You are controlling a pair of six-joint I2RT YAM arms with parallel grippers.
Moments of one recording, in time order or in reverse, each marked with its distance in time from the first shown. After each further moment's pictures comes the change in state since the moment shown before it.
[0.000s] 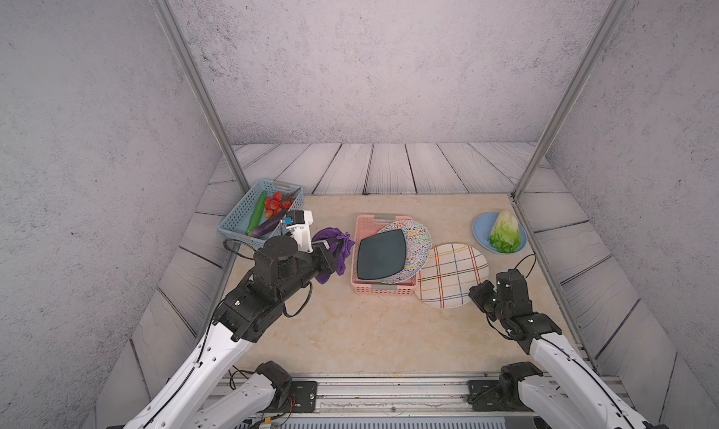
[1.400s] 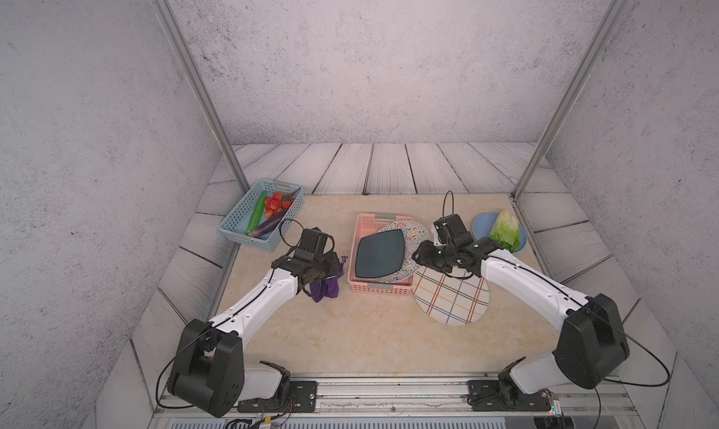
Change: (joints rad) left arm 0.212 0.510 -0.131 0.016 0.073 0.109; right arm 0.337 0.689 0.777 -0.240 -0.102 -0.249
